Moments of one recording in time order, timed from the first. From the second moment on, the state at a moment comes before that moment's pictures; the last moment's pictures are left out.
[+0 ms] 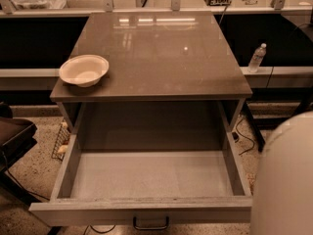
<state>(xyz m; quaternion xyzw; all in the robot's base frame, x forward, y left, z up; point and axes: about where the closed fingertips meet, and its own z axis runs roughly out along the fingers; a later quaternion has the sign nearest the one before) 0.667 -0.323 1.162 -0.41 0.81 -0.22 0.37</state>
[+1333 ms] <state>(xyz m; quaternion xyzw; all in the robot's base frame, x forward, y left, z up) 0.570 -0.365 1.244 -0.37 0.75 -0.28 0.46</state>
